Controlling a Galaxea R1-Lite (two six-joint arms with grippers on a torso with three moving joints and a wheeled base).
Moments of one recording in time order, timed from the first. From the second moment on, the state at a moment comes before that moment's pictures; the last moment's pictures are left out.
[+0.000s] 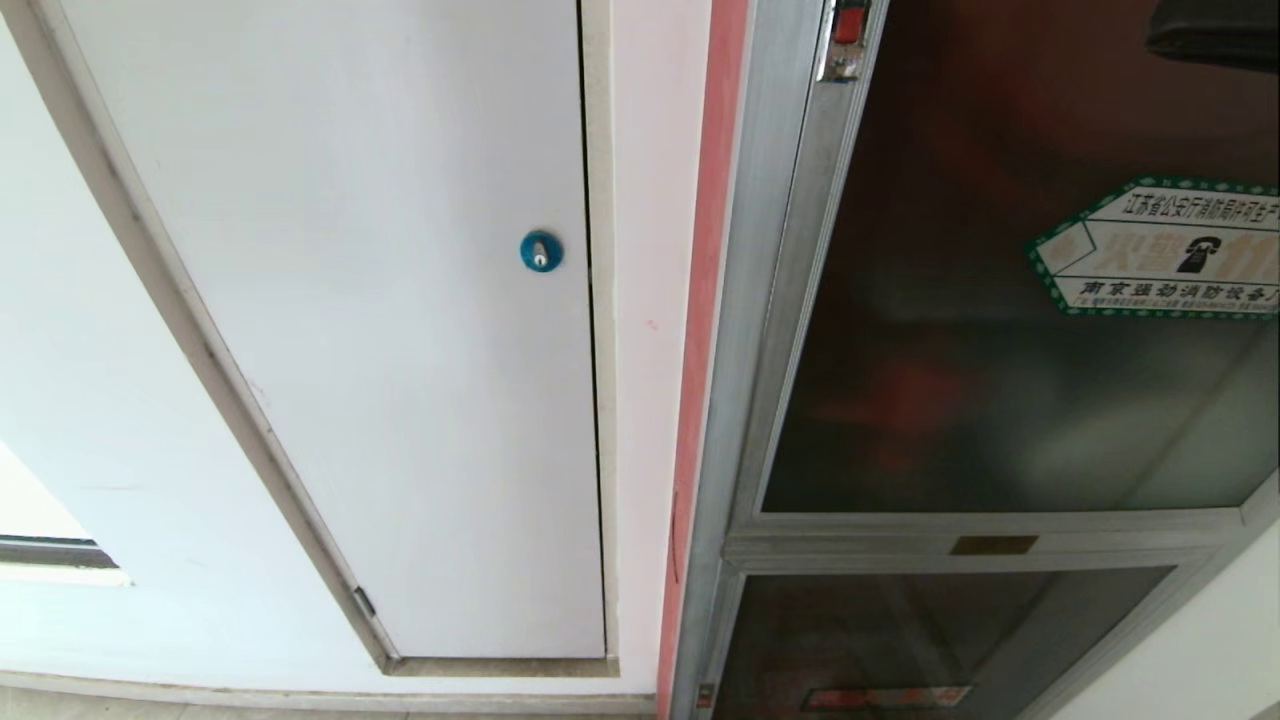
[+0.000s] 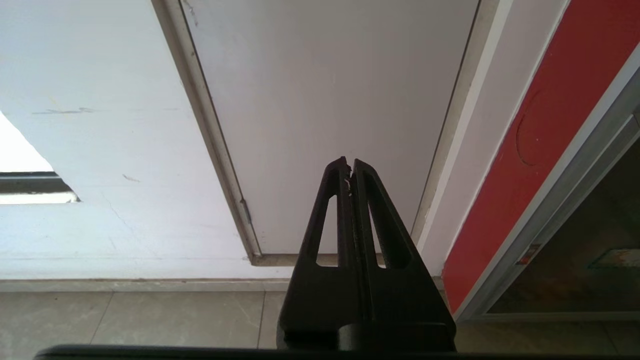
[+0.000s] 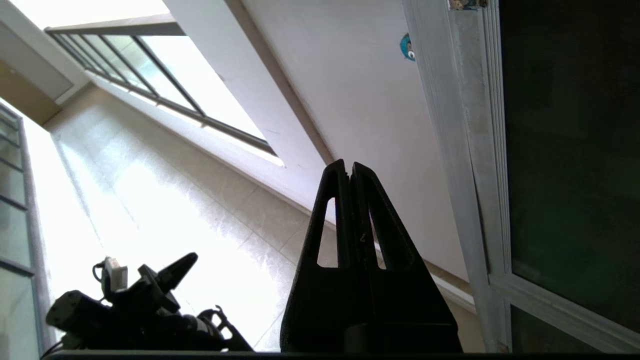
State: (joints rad) left arm 0.01 0.00 0.00 0.00 -0.03 0.01; right arm 0.57 1.24 -1.58 0.36 0.21 0.37
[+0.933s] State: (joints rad) left arm 0.01 0.00 0.00 0.00 -0.03 0.01; right arm 0.66 1.47 -1.73 0.18 -0.02 0.35
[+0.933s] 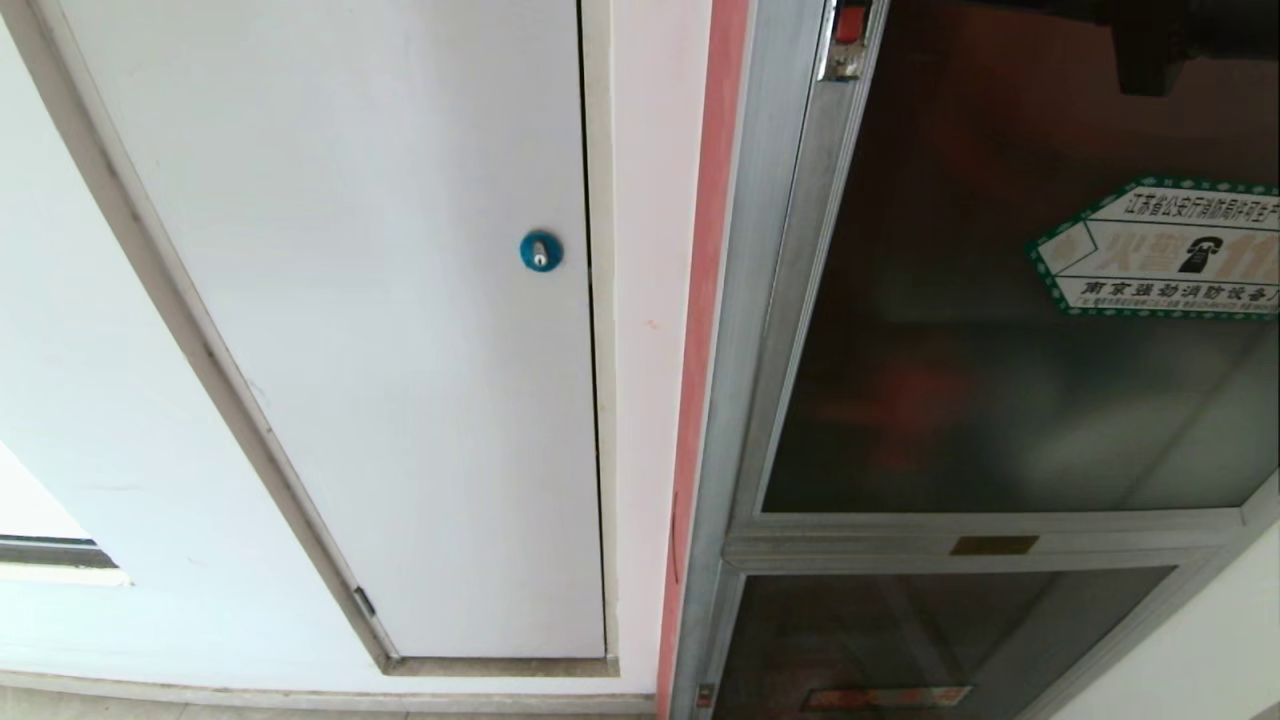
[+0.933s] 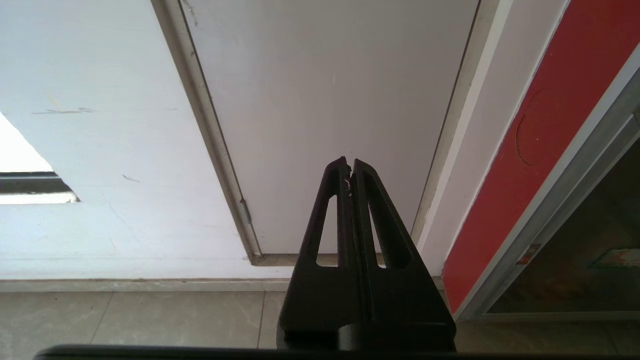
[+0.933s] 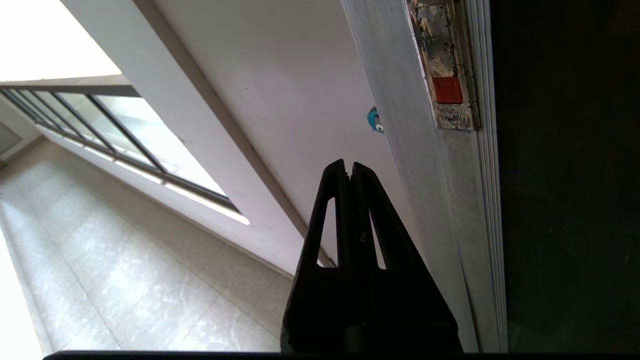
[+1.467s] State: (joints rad) left arm 0.01 0.00 0.00 0.00 -0.03 0.01; right arm 0.59 1.56 -1.78 0.18 -0.02 0.35
